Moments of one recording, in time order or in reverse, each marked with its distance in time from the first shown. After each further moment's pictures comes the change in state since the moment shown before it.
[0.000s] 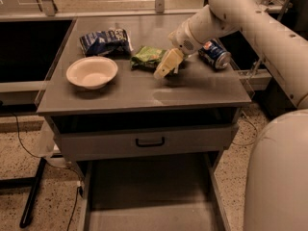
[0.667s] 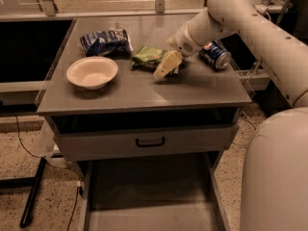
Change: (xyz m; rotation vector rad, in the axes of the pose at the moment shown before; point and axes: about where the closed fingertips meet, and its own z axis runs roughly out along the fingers) arm 0.009 -0.007 0.010 0.007 0.013 0.017
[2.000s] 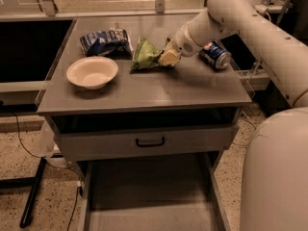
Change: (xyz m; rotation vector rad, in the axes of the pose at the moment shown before) arm 0.000 0.000 0.000 0.000 0.000 0.000
